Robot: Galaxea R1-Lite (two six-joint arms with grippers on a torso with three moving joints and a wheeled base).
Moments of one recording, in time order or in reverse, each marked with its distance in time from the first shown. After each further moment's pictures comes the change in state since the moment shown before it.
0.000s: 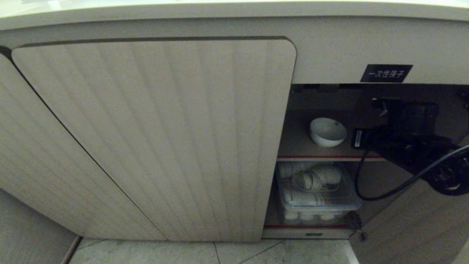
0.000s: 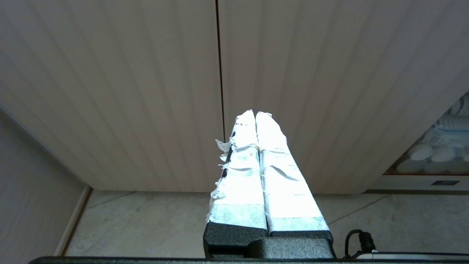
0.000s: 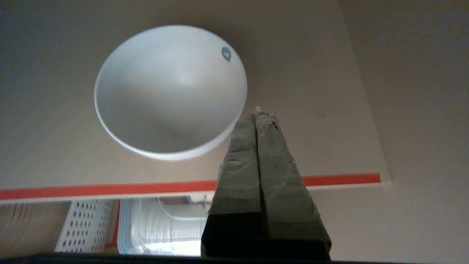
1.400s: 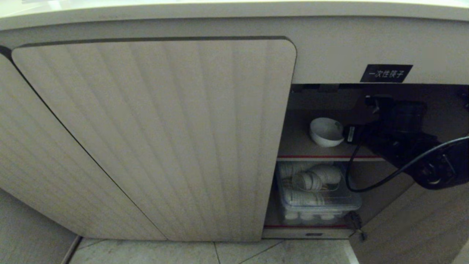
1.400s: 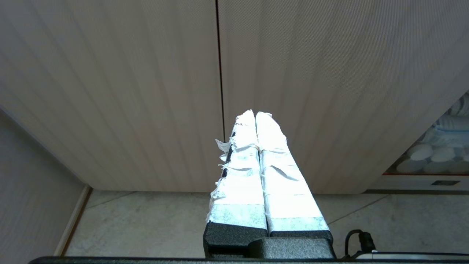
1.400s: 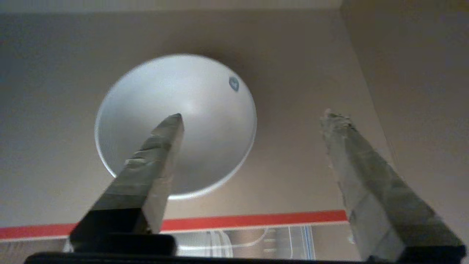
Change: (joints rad) left arm 0.000 0.000 0.000 0.000 0.000 0.000; right arm 0.001 0.080 -0.064 -0.076 0.001 0.000
